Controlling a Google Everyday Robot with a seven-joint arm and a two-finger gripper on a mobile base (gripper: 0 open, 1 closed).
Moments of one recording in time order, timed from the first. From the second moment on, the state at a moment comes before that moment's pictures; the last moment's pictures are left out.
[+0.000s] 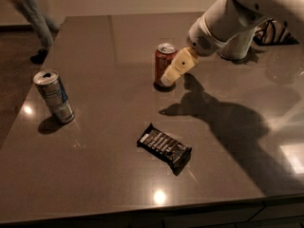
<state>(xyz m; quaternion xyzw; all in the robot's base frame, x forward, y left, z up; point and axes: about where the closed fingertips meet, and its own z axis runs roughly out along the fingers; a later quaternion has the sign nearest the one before) 0.618 -0.075 0.914 -0.50 0.80 0.12 0.29</state>
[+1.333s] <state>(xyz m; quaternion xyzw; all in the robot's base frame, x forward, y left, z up) 0.632 -0.026 0.918 -0.49 0.78 0.19 0.34</state>
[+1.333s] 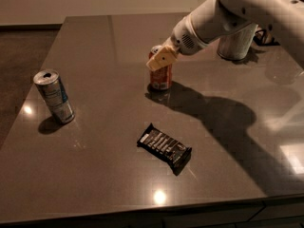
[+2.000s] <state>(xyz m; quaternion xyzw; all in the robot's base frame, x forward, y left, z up) 0.589 0.042 0.936 -0.56 0.72 0.22 0.33</state>
